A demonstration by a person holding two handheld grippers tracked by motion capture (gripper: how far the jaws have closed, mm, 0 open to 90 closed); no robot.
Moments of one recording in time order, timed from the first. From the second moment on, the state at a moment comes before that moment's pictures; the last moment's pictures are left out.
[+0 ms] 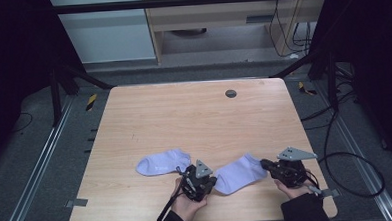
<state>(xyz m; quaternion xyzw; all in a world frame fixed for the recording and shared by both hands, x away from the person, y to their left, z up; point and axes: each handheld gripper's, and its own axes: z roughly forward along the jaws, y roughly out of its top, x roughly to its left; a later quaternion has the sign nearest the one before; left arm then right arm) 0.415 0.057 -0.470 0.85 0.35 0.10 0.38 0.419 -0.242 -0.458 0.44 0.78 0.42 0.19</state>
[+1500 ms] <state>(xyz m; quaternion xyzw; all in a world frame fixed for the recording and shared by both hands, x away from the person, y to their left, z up) 0.413 0.152 -0.479 0.86 0.37 0.12 0.33 0.400 -0.153 -0.485 0.41 0.82 0.38 0.12</state>
